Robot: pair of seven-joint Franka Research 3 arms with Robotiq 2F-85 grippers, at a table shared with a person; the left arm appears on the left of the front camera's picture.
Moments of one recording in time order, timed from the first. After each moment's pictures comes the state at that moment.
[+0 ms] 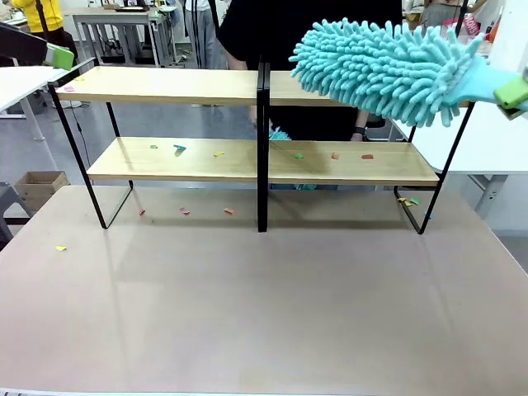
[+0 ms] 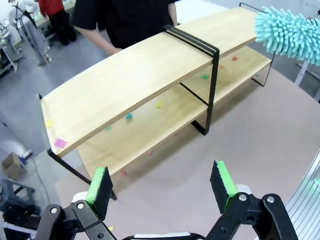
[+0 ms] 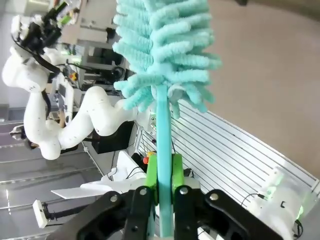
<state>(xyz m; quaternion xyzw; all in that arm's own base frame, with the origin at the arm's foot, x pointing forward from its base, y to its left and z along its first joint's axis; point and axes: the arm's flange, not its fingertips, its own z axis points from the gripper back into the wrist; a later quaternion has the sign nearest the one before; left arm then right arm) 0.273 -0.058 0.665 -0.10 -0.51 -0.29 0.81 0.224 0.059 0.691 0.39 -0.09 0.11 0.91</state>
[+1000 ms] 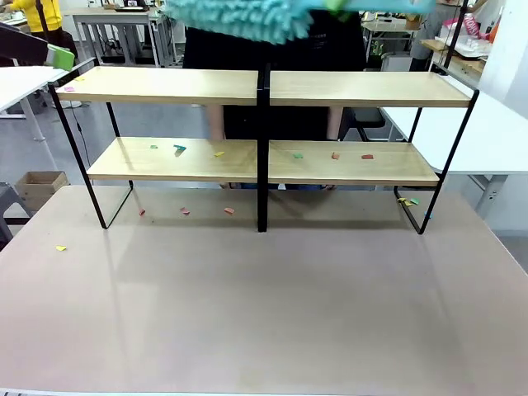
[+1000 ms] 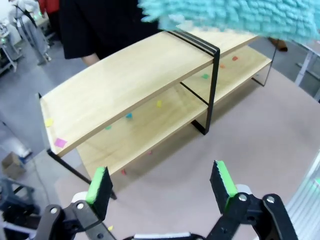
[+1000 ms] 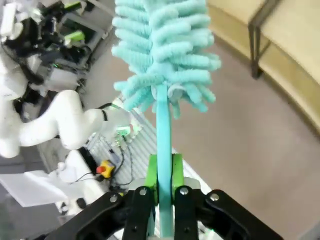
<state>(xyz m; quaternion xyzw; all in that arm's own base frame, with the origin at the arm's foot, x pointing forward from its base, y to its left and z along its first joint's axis) 0.274 -0.058 0.664 -0.10 -0.50 -0.29 0.81 0.360 0.251 0.779 0.27 -0.14 0.31 0.90</state>
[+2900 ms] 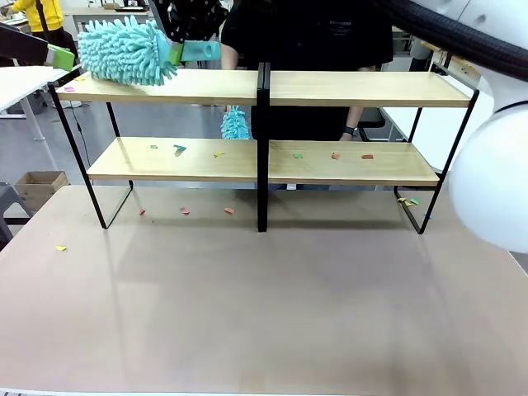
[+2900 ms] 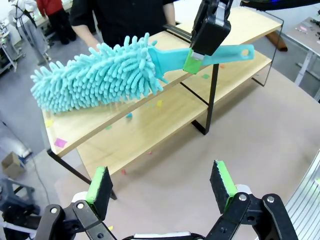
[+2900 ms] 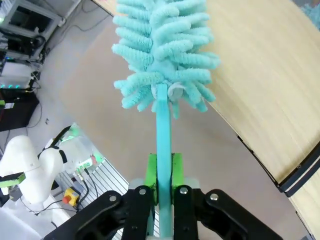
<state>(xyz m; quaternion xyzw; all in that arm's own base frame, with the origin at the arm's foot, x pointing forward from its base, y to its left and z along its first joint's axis) 0.274 -0.058 0.664 -0.10 -0.50 -0.29 0.81 0.493 0.482 0.704 0.16 -0.13 0.35 0.91</state>
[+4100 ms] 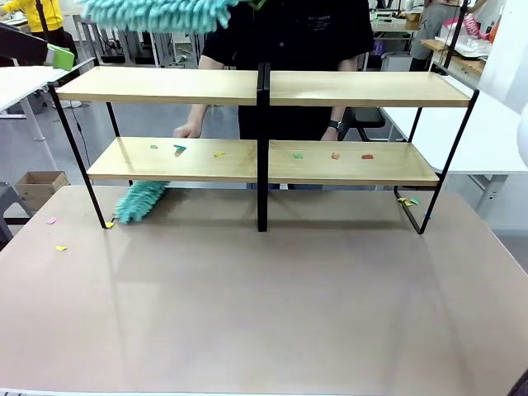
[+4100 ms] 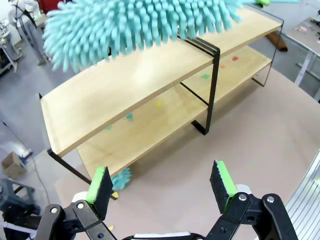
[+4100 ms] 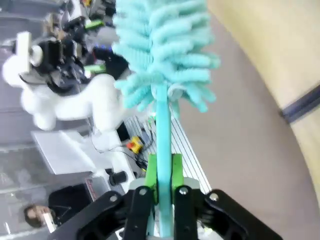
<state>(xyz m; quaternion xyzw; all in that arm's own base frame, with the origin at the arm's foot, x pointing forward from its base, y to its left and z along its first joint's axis) 0.274 -0.058 0.664 -0.10 -0.50 -0.29 0.81 0.532 0.303 0.769 0.38 -0.01 0.37 0.85</state>
